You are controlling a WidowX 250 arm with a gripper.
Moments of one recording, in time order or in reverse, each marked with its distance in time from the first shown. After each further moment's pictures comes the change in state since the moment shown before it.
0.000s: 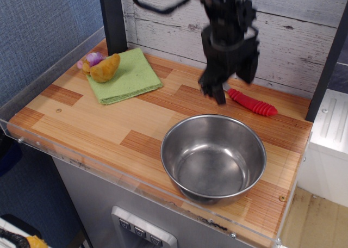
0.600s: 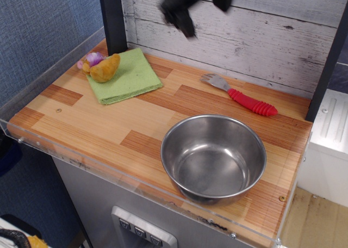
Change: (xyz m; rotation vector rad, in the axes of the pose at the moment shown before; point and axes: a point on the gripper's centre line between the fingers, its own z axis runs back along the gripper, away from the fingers) arm 0.043 0.009 0.126 -0.085 -0.115 -0.024
